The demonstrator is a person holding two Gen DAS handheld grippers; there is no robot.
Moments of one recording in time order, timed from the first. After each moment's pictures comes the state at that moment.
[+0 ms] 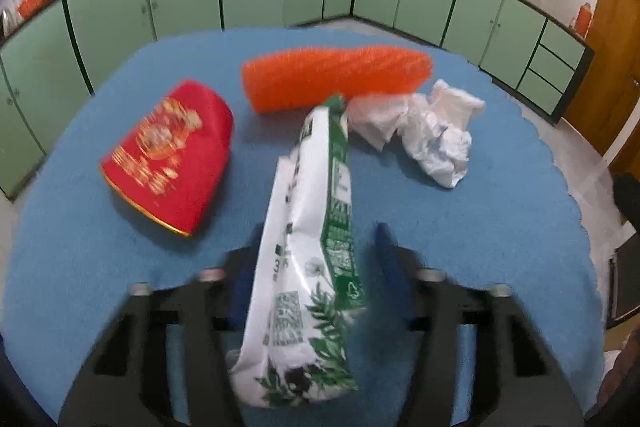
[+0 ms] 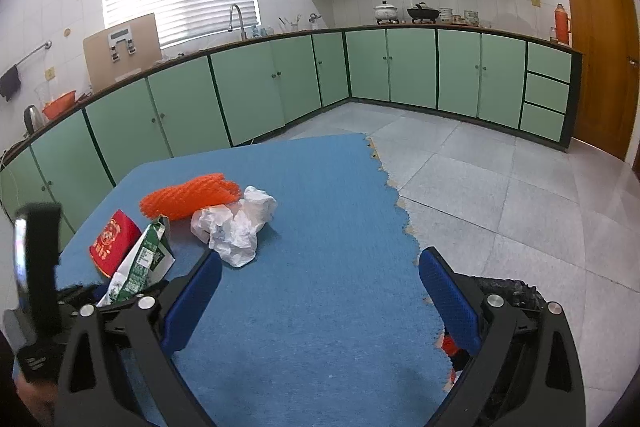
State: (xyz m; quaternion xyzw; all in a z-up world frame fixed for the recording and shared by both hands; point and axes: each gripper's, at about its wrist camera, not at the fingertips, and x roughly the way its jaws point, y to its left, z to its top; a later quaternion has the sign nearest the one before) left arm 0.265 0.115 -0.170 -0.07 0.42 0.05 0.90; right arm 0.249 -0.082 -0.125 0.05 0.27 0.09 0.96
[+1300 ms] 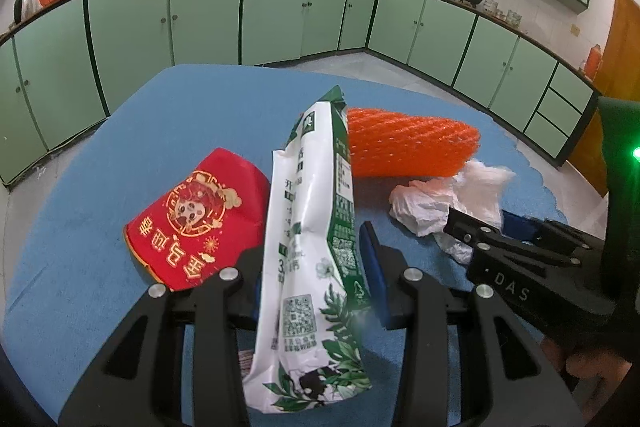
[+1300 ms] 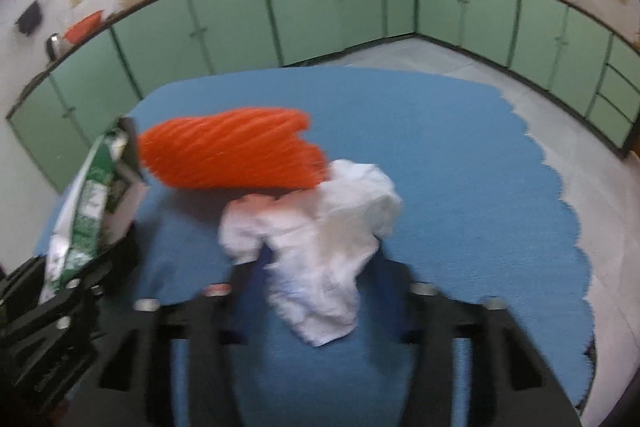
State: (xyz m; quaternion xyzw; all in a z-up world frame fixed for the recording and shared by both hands) left arm 0.282 0.147 -0.147 -0.10 0.36 0.07 0.92; right arm 0.369 0.027 -0.171 -0.02 0.40 0.19 0.90
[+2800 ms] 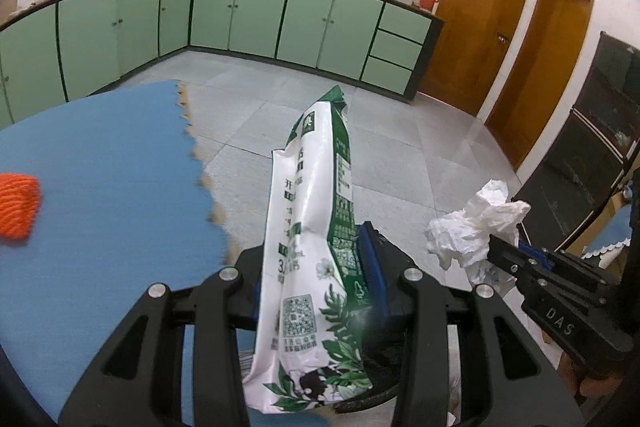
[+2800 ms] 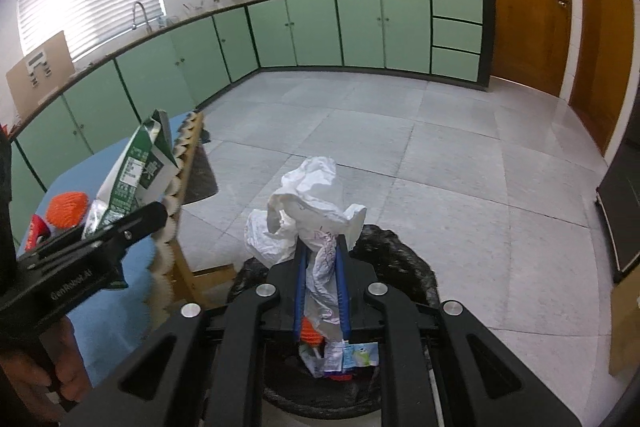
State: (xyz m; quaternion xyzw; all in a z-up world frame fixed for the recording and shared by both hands) left arm 0.276 -0.168 -0.158 -0.04 0.35 -0.20 0.91; right arm 0.208 -0.303 -0.148 0.10 0.35 -0.04 0.93
